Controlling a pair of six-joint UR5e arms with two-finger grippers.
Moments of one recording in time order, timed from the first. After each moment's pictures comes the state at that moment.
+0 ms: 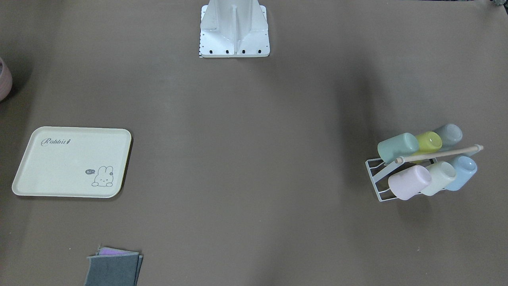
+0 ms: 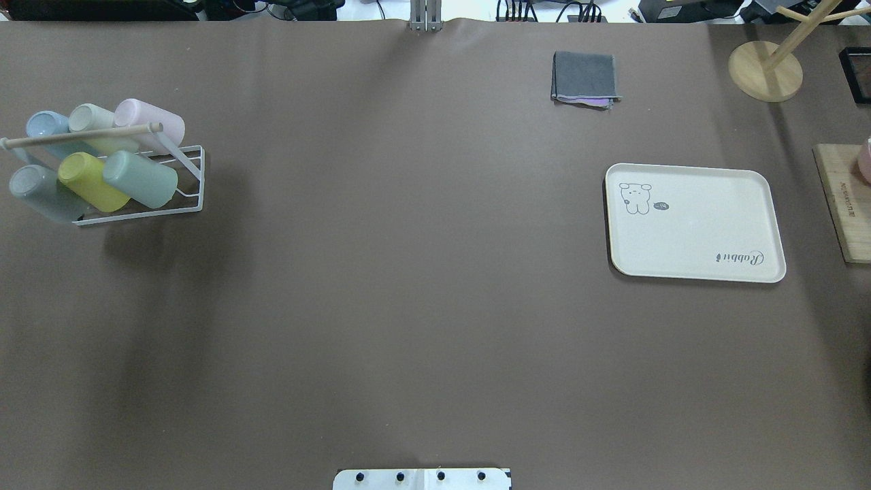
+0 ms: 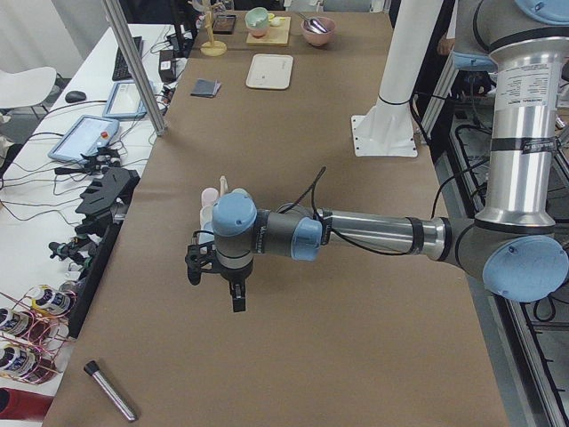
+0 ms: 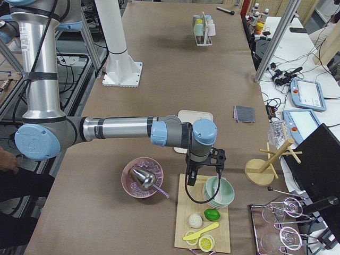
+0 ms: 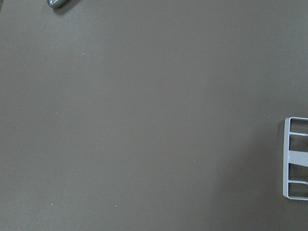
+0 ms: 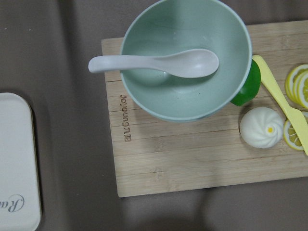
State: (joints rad) left arm -1.58 -1.55 -1.67 -1.65 -2.30 -0.32; right arm 1.58 -1.55 1.64 -1.71 2.31 0.09
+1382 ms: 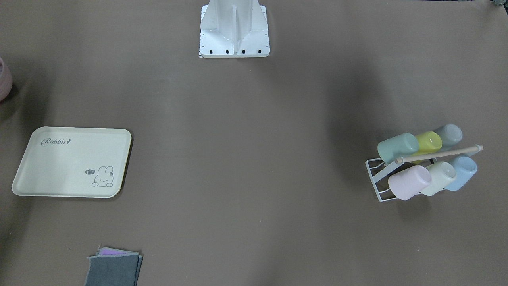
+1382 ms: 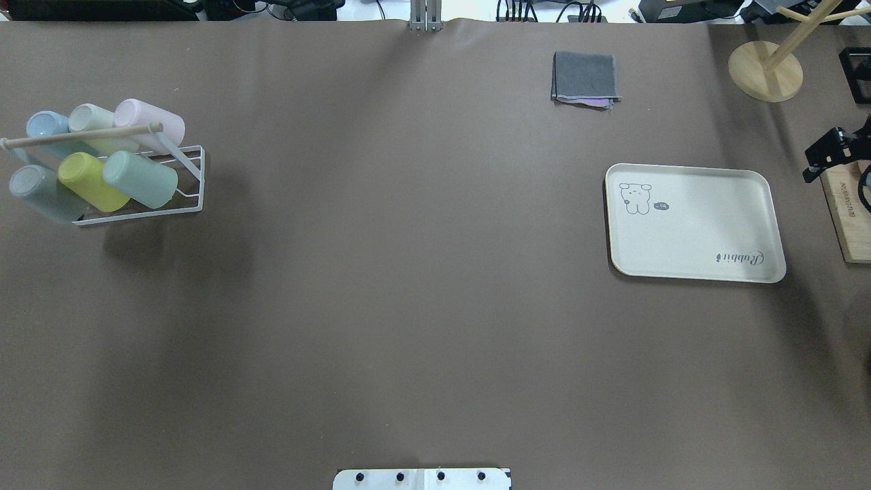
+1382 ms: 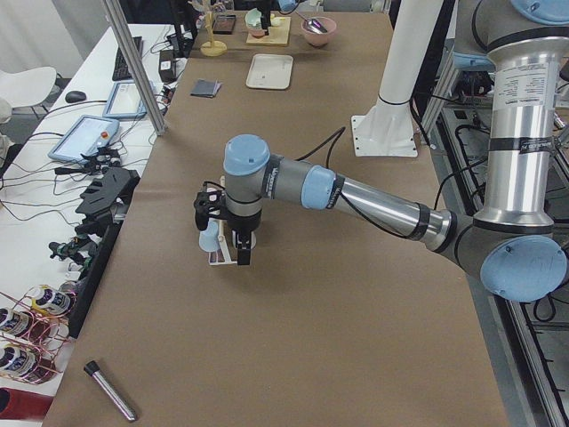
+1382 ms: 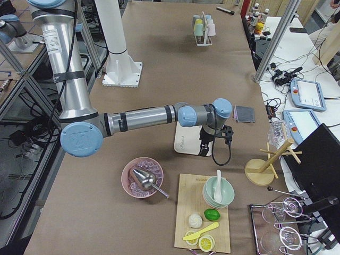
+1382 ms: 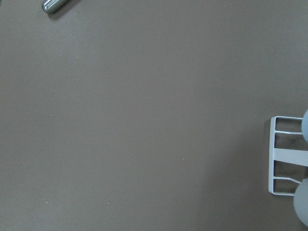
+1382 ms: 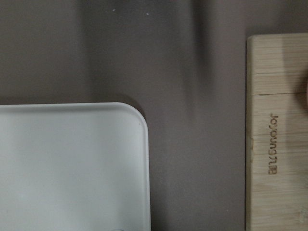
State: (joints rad) left arm -1.51 -1.54 -1.97 -1.45 -2.30 -0.31; right arm 1.27 -1.38 1.53 -1.61 2.33 0.38
